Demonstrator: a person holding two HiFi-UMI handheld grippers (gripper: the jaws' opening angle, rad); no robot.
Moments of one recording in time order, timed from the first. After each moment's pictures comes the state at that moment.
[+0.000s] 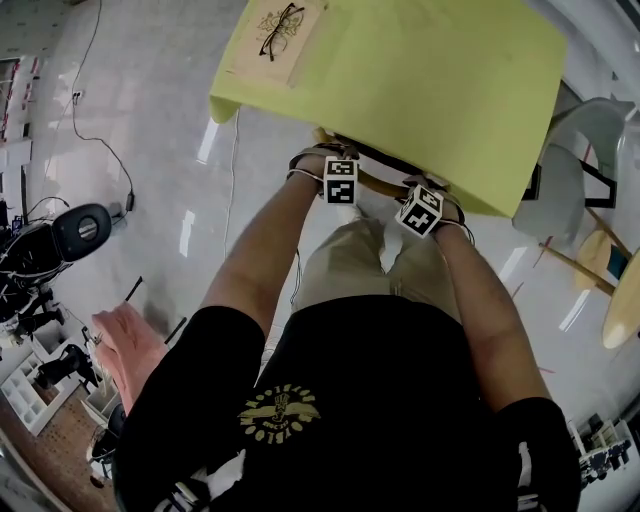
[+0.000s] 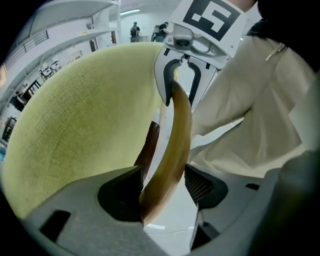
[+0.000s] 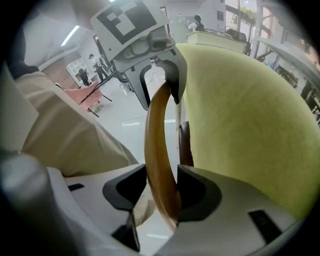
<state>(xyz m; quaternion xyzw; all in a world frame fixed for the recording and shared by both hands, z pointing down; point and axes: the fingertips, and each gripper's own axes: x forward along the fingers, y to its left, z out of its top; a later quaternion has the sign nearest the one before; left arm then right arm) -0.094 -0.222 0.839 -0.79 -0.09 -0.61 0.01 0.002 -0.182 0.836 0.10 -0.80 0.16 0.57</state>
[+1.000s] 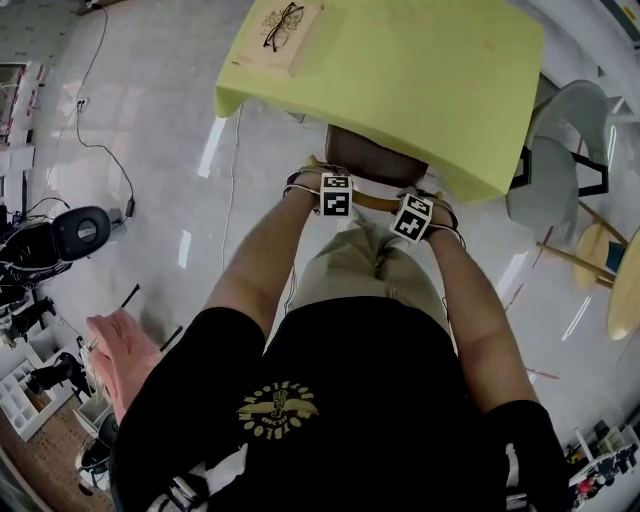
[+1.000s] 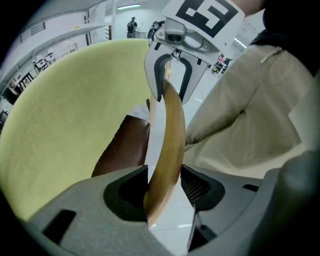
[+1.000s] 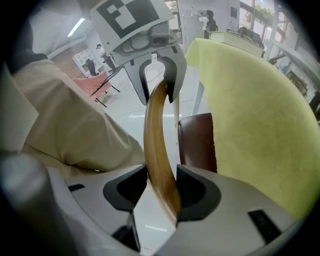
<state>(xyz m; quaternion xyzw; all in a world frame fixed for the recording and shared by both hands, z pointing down) -0.101 -0.118 0.833 -0.78 -0.12 -0.62 -0.03 0.000 -0.099 0.823 0.06 -0.79 0.14 0.59</state>
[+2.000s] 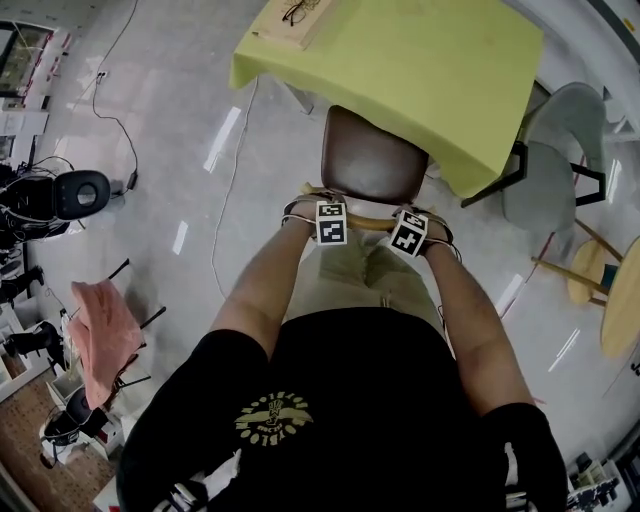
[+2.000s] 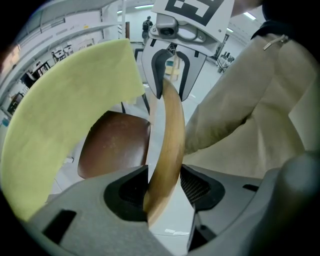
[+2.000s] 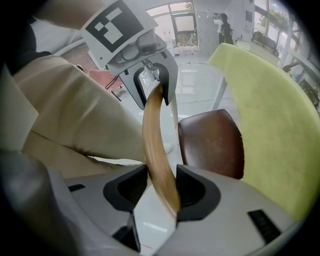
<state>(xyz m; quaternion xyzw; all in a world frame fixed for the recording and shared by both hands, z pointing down) -0.087 0.031 0.835 -0.78 -0.04 -0.62 -0.07 0.020 0.027 0.819 0.00 -0.80 0.12 0.58</state>
